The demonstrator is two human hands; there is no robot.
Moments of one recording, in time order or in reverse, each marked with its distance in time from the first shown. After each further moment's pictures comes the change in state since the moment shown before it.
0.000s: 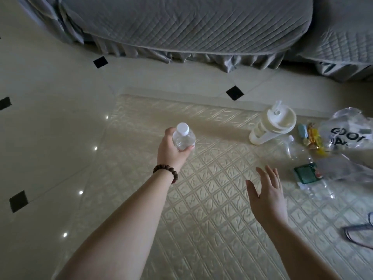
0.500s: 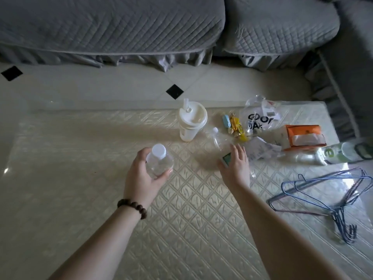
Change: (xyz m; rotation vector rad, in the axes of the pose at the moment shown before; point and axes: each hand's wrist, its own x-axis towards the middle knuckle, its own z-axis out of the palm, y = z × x) left_hand -0.078 0.062 0.087 0.090 -0.156 0.282; right_hand 0.081 0.118 -0.051 0.016 0.160 0.159
